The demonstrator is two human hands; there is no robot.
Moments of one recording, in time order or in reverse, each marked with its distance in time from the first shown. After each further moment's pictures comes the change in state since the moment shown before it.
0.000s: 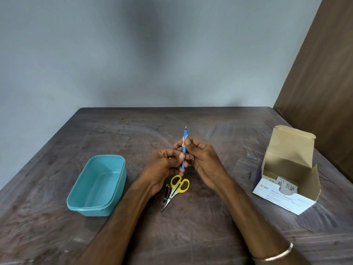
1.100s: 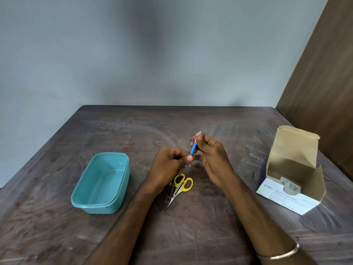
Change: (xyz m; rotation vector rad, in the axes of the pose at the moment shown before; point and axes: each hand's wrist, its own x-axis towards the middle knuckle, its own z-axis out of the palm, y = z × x) left_hand 0.002 -0.007 0.000 0.490 0.079 0.171; right_hand 0.008 0.004 -0.009 -0.056 0.197 -0.043
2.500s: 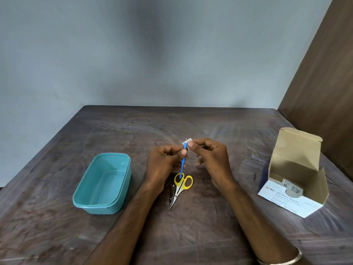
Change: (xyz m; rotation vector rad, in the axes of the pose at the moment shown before) left_hand -0.003 0.010 -0.003 -0.304 0.223 -0.161; right_hand 0.000 0.007 0.000 -0.262 0.148 -0.095
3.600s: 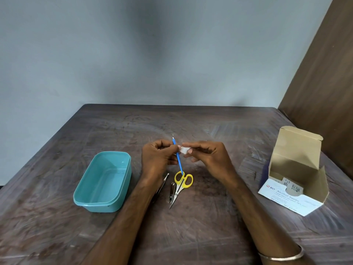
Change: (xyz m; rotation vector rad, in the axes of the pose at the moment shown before) left_hand 0.003 0.008 -0.003 -0.043 0.183 0.049; right_hand 0.007 0.007 -0.014 -0.108 -0.305 -0.169
